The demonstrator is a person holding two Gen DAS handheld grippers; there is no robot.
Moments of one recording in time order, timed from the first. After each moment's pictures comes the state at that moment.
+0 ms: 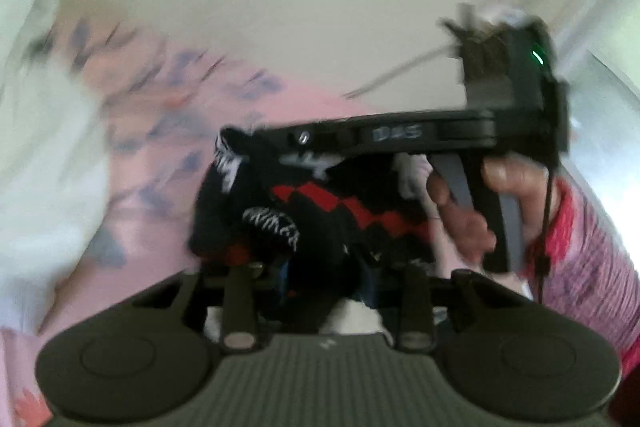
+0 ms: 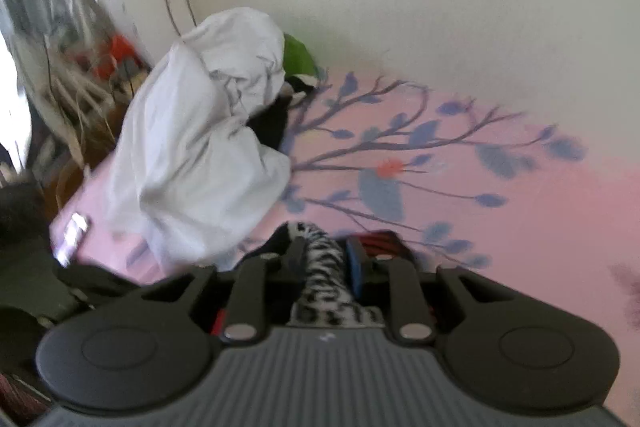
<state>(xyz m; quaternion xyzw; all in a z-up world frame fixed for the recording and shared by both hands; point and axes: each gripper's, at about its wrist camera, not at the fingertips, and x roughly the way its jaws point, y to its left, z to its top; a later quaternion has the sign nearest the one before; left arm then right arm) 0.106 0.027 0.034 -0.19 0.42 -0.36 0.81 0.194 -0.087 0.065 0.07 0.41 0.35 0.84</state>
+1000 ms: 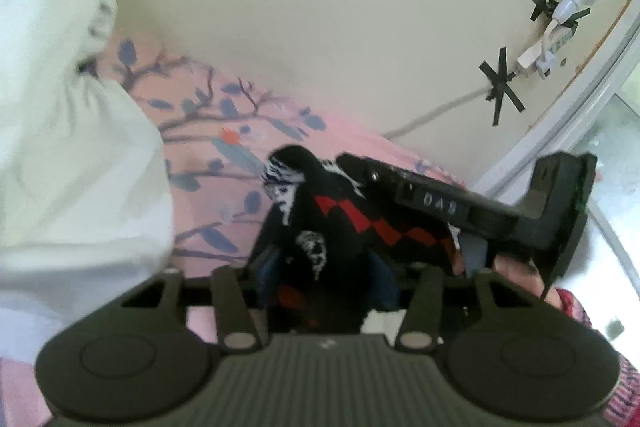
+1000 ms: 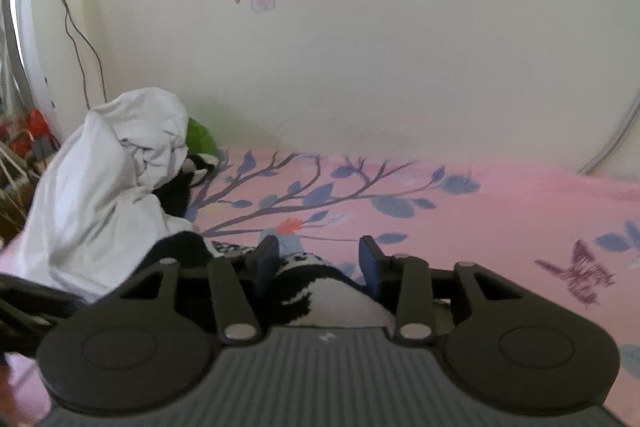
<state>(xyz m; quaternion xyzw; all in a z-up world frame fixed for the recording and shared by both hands) 0.112 0.050 0.045 -0.18 0.37 -0.31 0.86 0.146 -0.098 0.050 0.05 0.26 0.17 0.95</state>
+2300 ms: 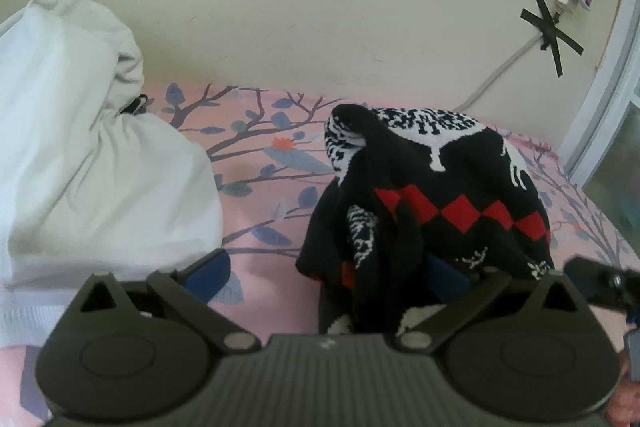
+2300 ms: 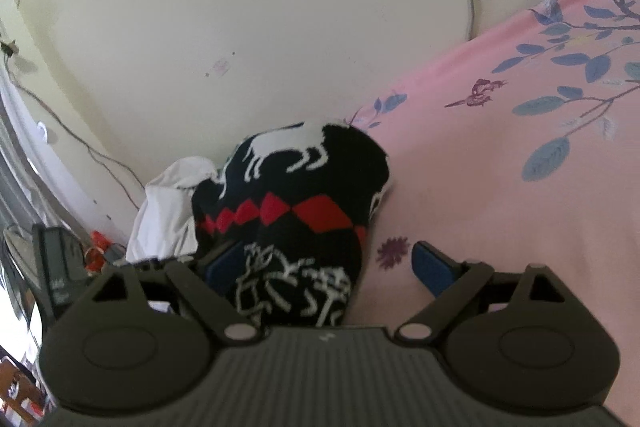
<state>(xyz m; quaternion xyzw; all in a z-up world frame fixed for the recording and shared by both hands) 0.094 0.010 0.044 -0.05 0.36 -0.20 0.91 -0.002 -0.192 0.002 0.31 0.25 0.17 0.90</state>
